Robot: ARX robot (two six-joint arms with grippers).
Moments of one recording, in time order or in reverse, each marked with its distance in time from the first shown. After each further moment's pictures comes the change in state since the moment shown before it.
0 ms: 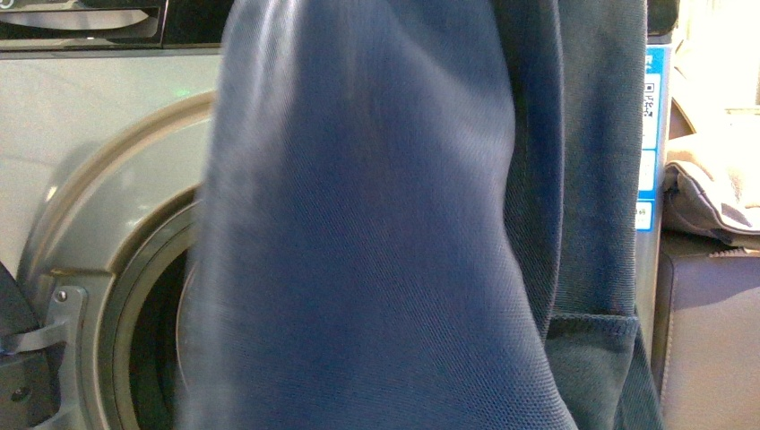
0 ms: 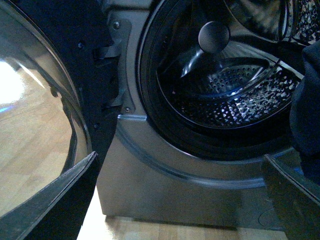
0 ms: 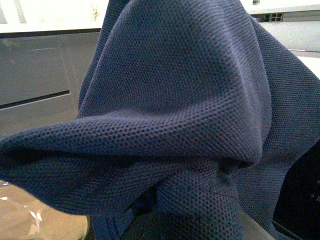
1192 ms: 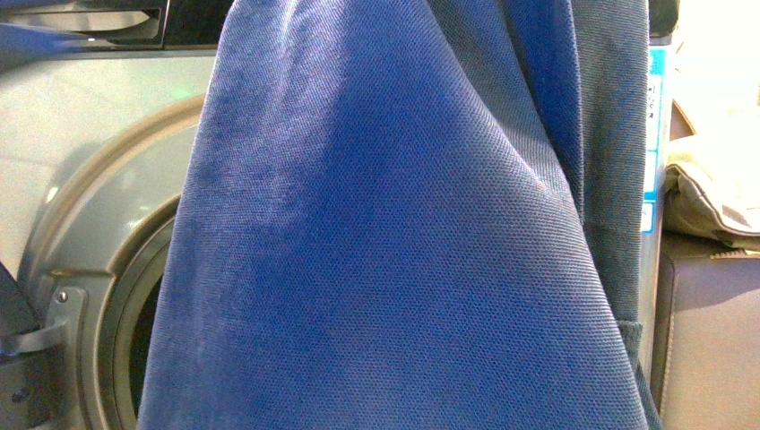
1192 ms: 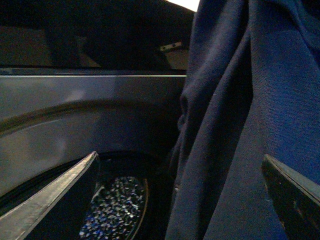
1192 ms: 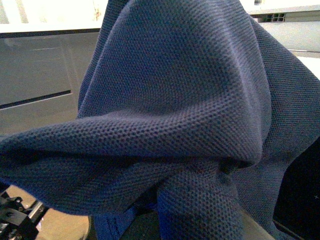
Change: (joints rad) left arm -0.034 1.019 0.698 0.763 0.735 -0.229; right arm 0.002 0.000 -0.001 0.000 0.000 0.000
